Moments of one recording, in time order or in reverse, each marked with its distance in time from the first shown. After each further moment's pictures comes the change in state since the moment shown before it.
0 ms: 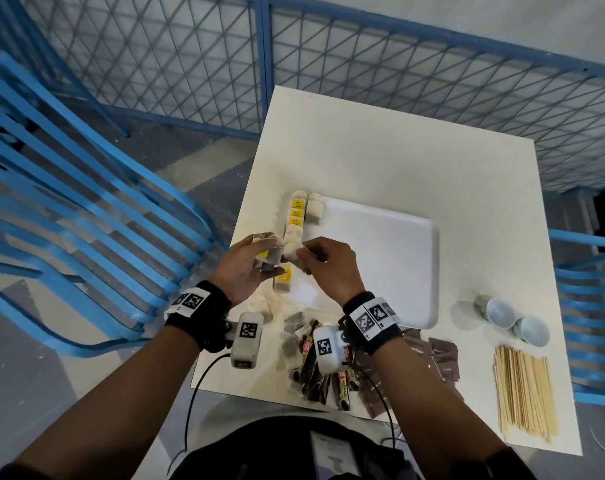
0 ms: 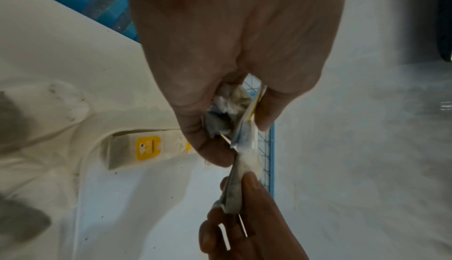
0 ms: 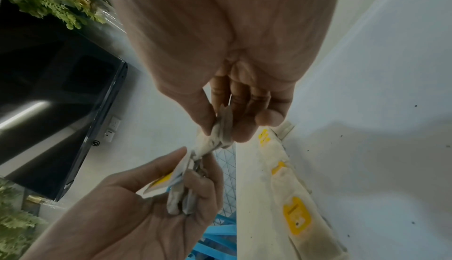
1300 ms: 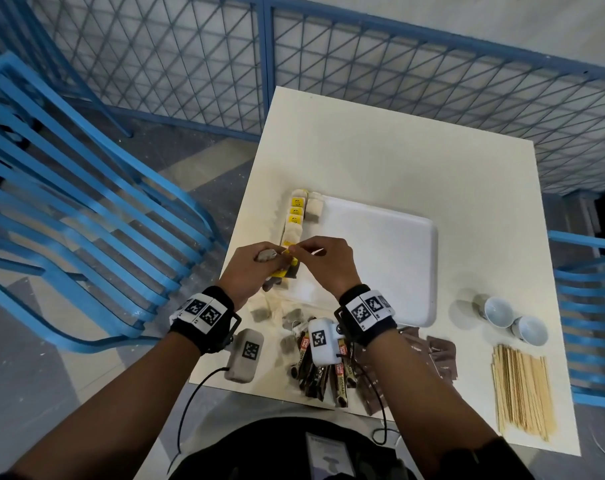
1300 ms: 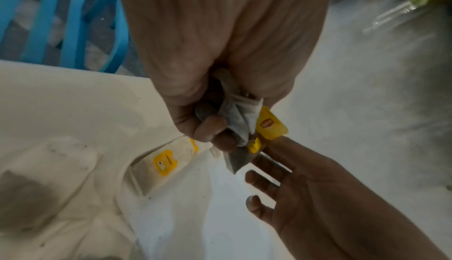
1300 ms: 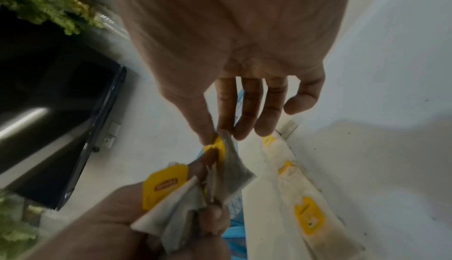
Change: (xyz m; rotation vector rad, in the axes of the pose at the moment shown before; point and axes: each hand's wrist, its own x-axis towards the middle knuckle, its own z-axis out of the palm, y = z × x) left_hand -0.020 -0.017 0.000 0.465 -0.047 0.207; right_hand 0.000 -0.009 -0.001 -0.046 -0.022 0.015
